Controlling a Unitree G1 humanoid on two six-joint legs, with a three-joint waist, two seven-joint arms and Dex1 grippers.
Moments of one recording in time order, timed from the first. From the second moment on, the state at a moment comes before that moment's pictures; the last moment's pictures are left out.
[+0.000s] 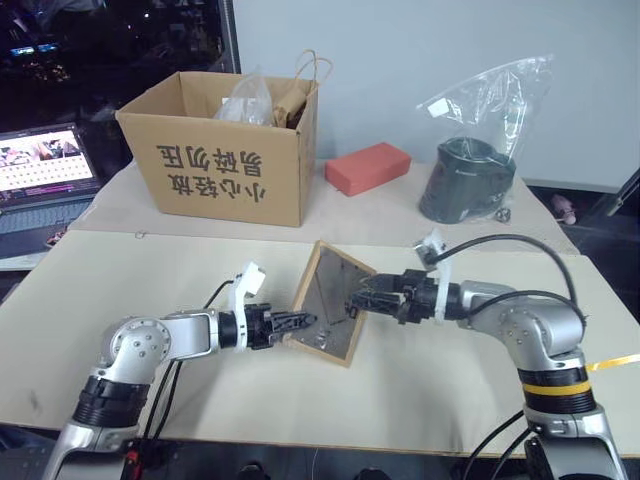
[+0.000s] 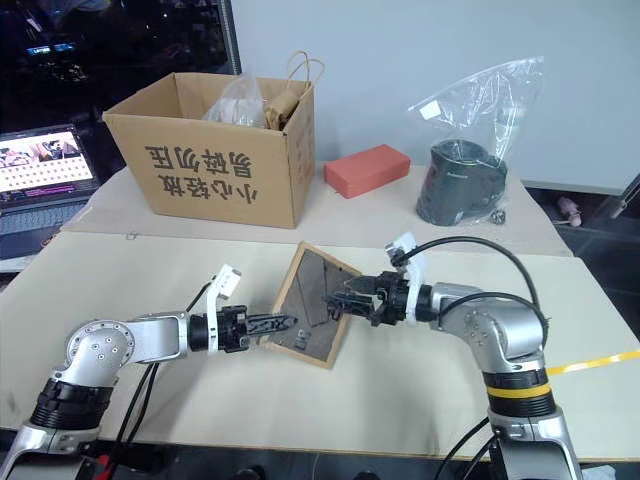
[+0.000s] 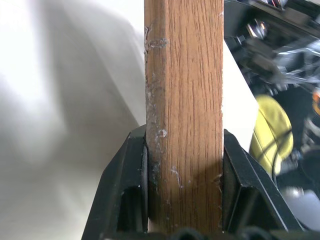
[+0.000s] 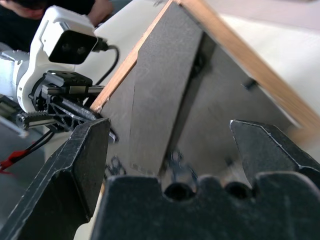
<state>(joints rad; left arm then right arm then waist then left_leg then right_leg) -0.46 0.62 0.00 -0.14 -1.23 1.18 -0.39 -0.58 -0.49 -0.02 -0.16 0.69 1.01 0.80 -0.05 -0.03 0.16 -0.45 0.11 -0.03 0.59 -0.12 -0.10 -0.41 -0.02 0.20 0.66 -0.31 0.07</state>
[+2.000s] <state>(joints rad) -0.75 0.54 0.20 0.45 -1.17 1.61 -0.57 -0.34 -0.73 0.16 0.07 -0.41 -0.52 0.37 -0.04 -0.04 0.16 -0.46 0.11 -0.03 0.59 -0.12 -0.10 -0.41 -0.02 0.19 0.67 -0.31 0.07</state>
